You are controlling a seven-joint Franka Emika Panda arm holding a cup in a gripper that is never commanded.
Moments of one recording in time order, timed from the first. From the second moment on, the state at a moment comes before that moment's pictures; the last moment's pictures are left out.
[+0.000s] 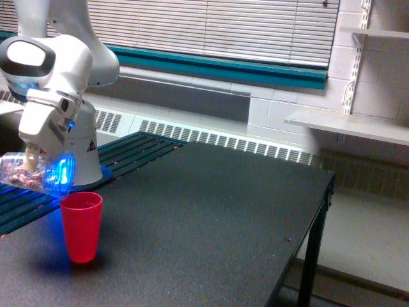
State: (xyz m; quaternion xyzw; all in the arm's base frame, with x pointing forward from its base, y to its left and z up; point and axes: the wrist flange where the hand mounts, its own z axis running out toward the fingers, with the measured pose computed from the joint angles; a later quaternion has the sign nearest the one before) arm 0.206 -0.280 0.269 0.94 -0.13 0.11 0.29
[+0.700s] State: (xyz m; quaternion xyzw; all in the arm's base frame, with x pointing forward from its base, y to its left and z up) arm 0.220 -0.290 0.272 0.94 -0.12 0.10 0.31
